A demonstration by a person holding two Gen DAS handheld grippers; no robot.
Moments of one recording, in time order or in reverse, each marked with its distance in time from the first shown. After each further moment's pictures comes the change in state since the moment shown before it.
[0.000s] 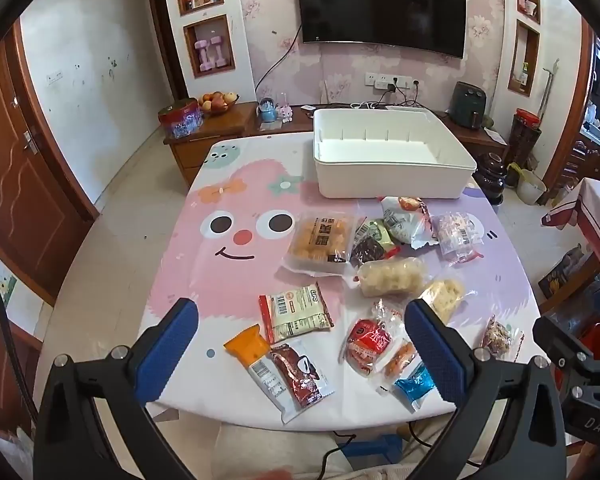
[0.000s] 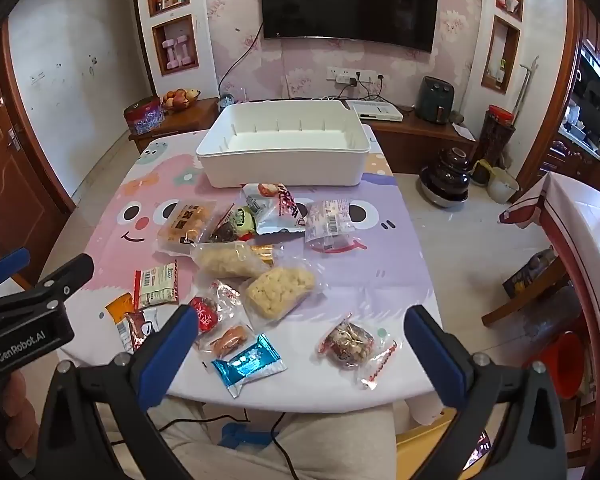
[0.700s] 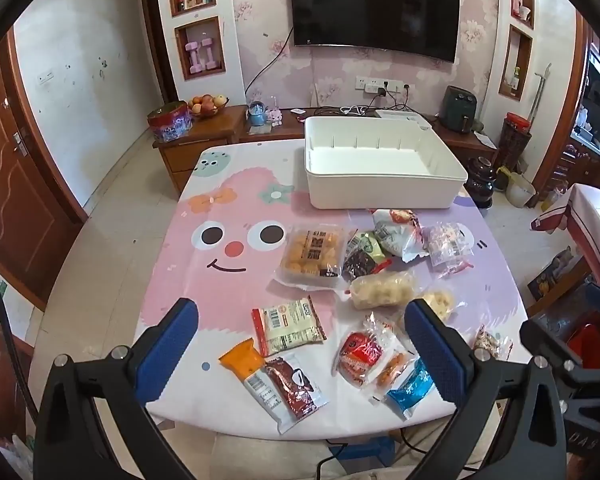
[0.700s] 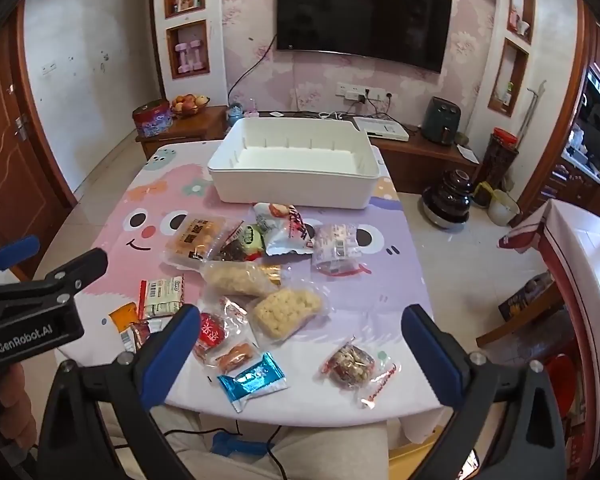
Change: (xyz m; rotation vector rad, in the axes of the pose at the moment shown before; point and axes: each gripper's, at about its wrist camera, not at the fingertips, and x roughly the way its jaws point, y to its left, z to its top) left arm 0.001 0.005 0.014 0.000 -0.004 -0.045; right arm -0.008 0.016 0.015 -0.055 -0.048 0.005
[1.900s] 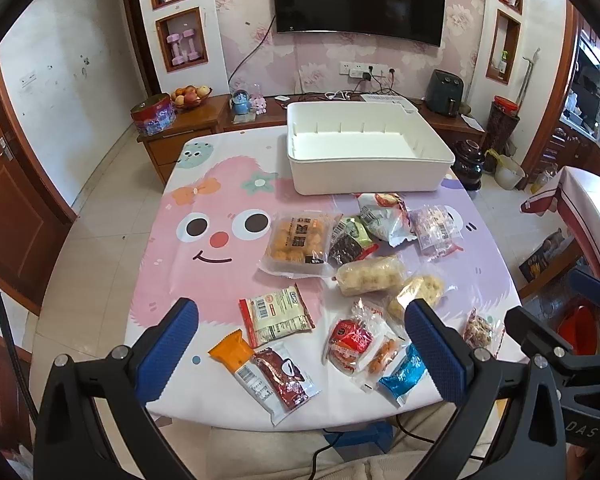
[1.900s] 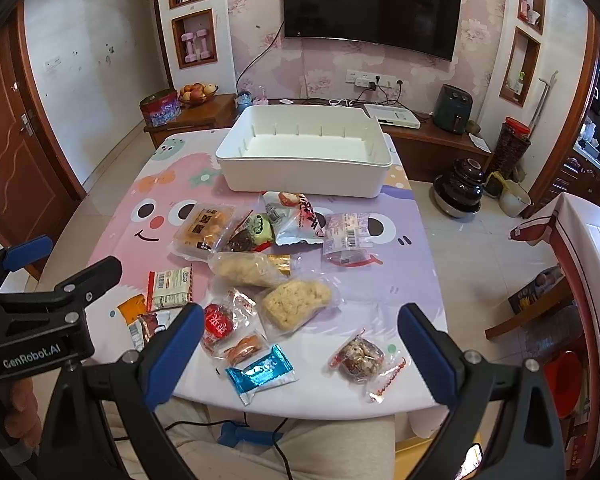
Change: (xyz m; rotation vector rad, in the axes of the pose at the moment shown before) left arm 0.005 -0.009 -0.003 0.045 0.055 -0.044; right arm 0.007 -0.001 0.004 -0.003 0.062 0.046
